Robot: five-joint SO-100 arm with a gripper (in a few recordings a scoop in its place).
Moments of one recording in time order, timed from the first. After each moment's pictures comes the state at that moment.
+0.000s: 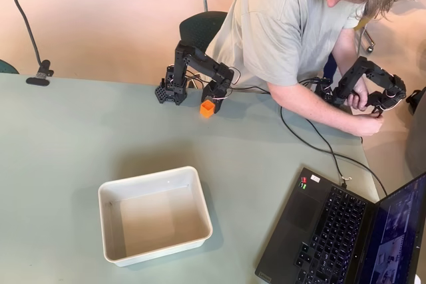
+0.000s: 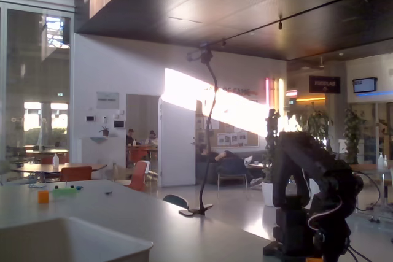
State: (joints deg) arm -80.9 87.2 117.2 83.2 27.2
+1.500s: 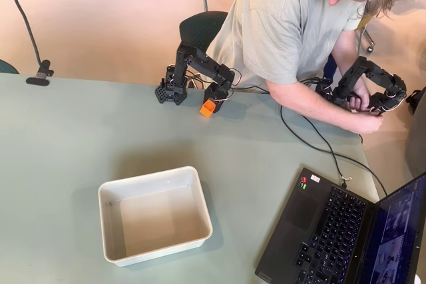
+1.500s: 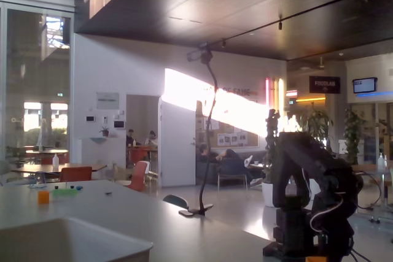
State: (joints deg) arm -80.5 87.3 116.2 78.2 27.5
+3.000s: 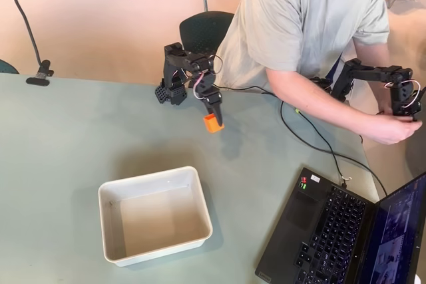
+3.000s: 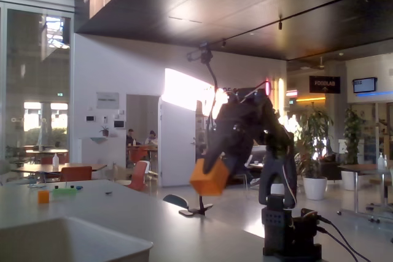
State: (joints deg) arm -30.4 98.5 69.5 79.9 13.2
